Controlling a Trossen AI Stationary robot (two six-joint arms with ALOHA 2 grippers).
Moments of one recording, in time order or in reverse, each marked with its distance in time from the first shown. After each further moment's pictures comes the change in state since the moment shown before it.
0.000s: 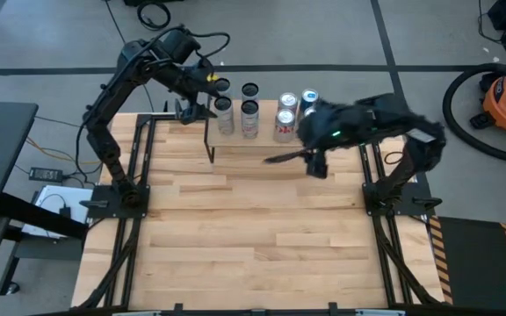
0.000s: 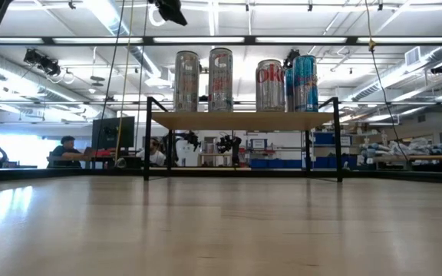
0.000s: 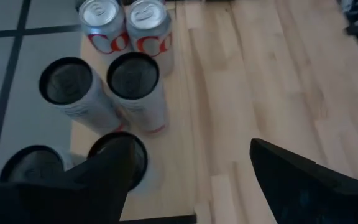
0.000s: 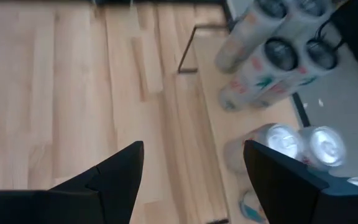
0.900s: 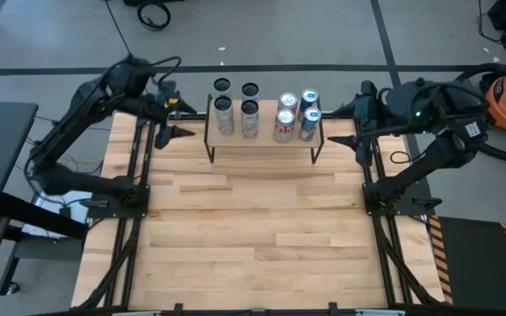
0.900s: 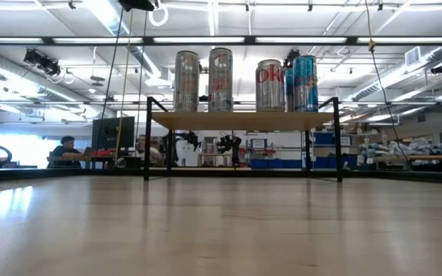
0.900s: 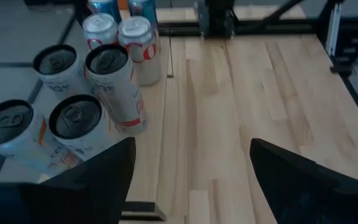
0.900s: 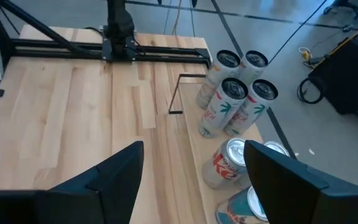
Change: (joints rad) left arm 0.006 -0.561 -0.711 0.404 0.043 -0.176; right arm 0.045 -0.297 -0.109 0.096 0.047 -0.079
